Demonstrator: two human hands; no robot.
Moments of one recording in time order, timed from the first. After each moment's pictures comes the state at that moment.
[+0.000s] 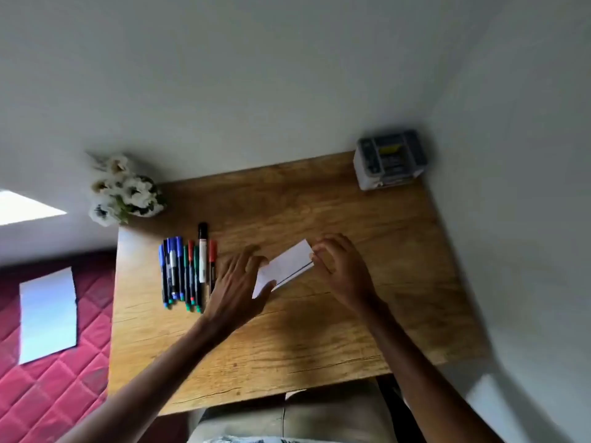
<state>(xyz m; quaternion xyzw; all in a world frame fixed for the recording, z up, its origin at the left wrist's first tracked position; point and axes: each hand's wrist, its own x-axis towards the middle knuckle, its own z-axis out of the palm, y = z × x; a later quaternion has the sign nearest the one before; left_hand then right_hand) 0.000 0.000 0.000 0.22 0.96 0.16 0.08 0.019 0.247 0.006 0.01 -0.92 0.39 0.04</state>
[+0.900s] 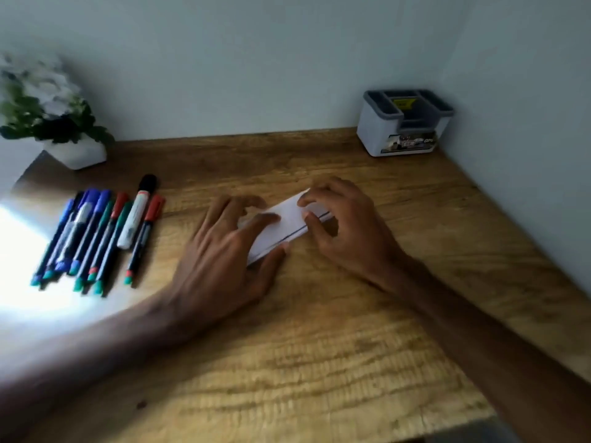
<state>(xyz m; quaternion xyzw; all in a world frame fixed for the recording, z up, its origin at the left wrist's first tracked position) 0.011 0.022 -0.090 0.30 0.93 0.18 -0.14 0.005 0.248 -0.092 0.15 -0.93 0.25 0.21</state>
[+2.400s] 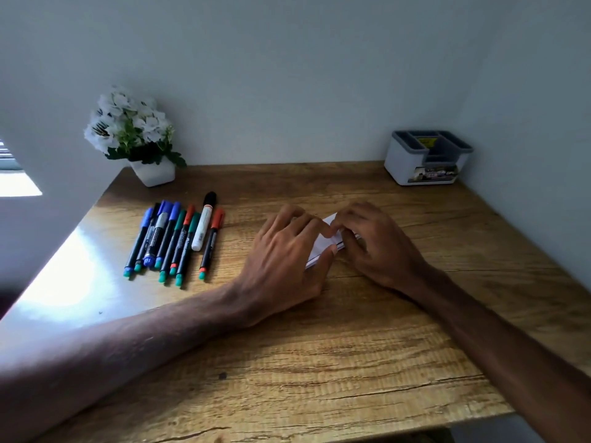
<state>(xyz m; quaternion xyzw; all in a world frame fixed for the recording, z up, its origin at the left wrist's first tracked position) 0.019 0.022 -0.085 0.34 0.88 0.22 -0.25 0.016 0.227 -0.082 0.22 -0.94 0.17 0.21</state>
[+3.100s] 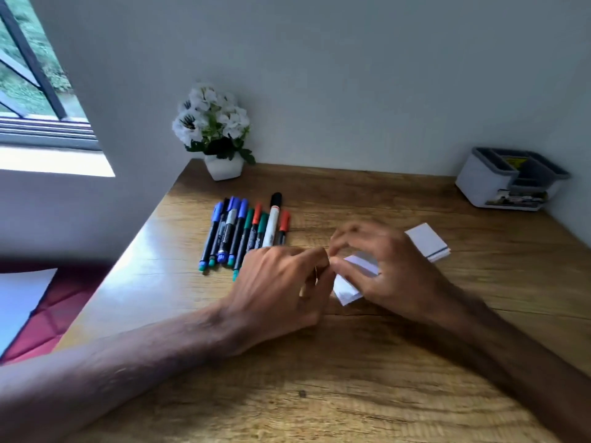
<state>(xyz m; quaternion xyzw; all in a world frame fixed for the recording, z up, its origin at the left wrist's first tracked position) 0.035 -0.076 -0.079 0.30 0.89 0.23 -0.26 0.011 0.133 -0.064 0.31 -0.91 0.25 0.12</state>
